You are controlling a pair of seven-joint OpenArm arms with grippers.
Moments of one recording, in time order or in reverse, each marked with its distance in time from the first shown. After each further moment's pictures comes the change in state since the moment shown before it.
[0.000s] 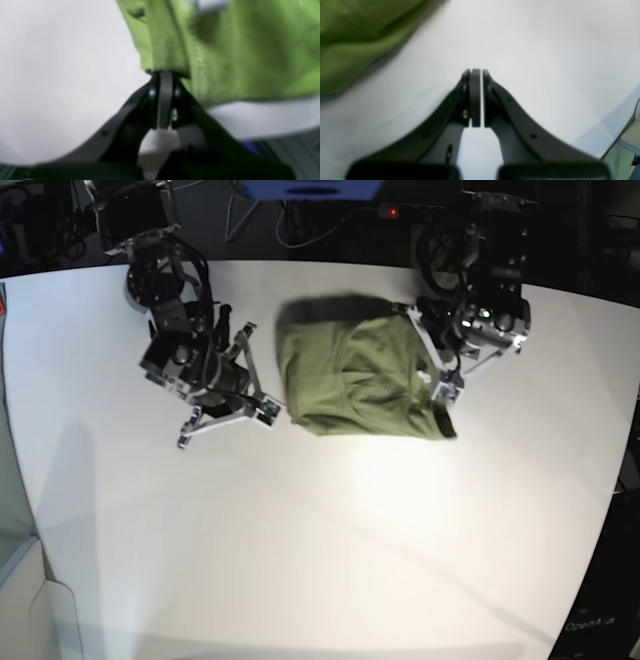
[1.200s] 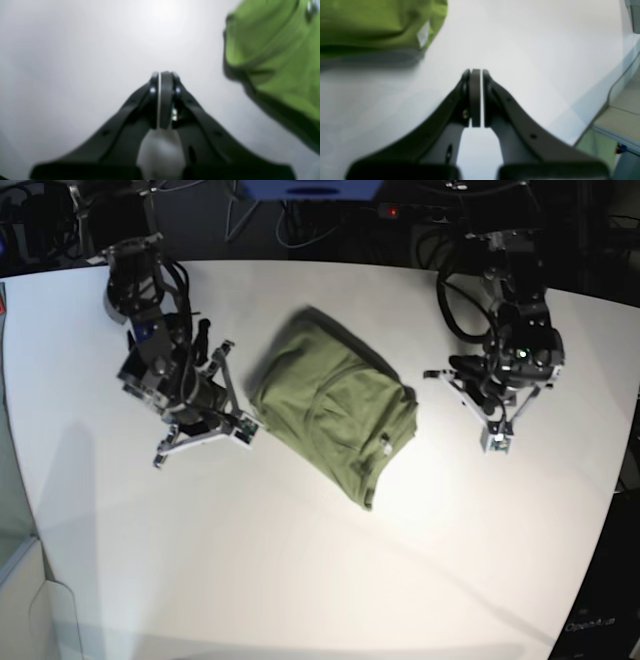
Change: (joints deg) left arm -7.6 3.6 -12.8 -1.3 -0.4 -0.2 -7.3; right arm 2.3 3.2 1.7 1.4 0.0 0.0 0.0
